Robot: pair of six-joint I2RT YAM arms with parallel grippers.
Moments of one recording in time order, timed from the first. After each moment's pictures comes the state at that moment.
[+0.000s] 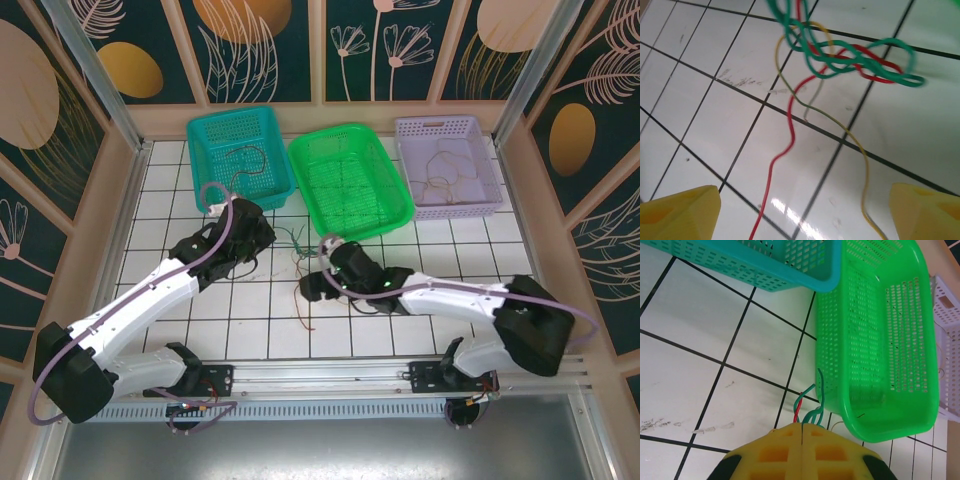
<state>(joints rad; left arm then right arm) -0.67 1.17 0.94 -0.50 -0.20 -1.13 1.02 1.41 0.71 -0.02 0.02 0.58</state>
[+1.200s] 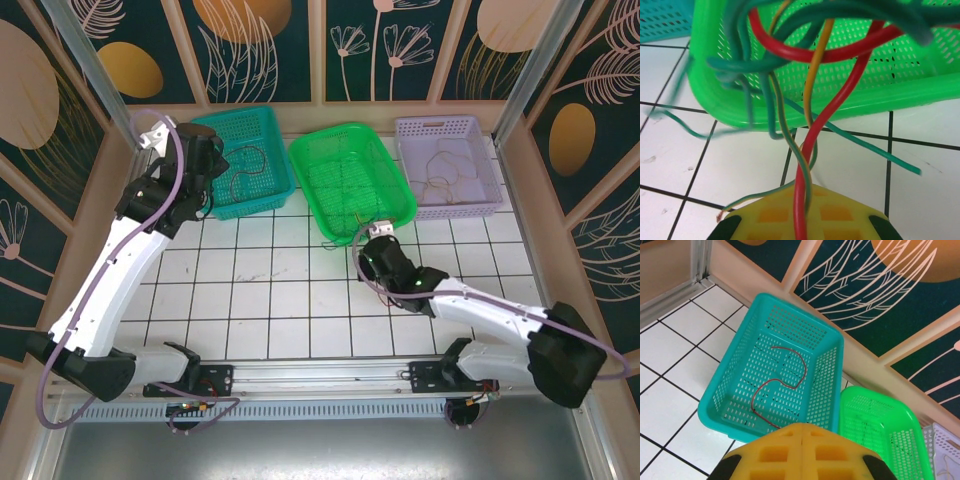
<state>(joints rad) -0.46 1.31 1.58 -0.85 -0.53 -0.90 0.84 1.13 0.59 -0.15 0.35 0.47</state>
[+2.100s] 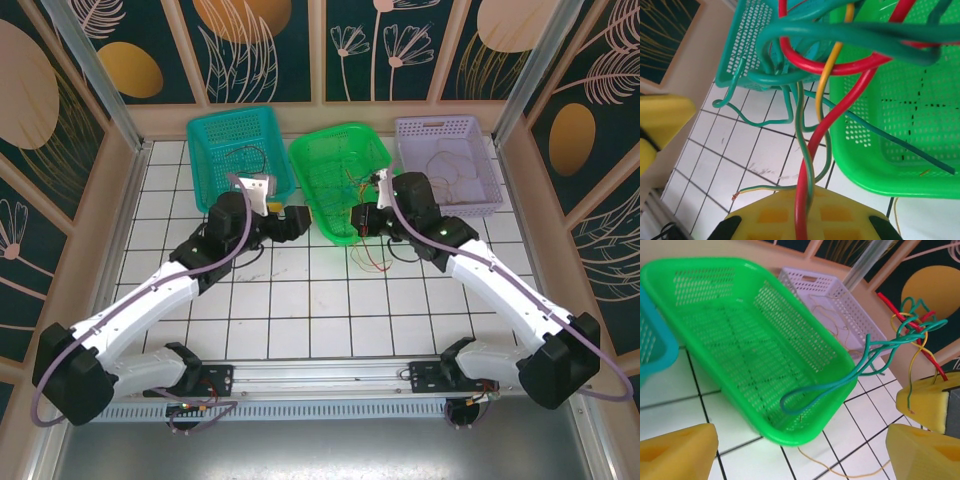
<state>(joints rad) -0.64 1.18 0.87 -0.02 0.12 -0.51 0.58 1.20 1.05 -0.43 -0.27 0.51</state>
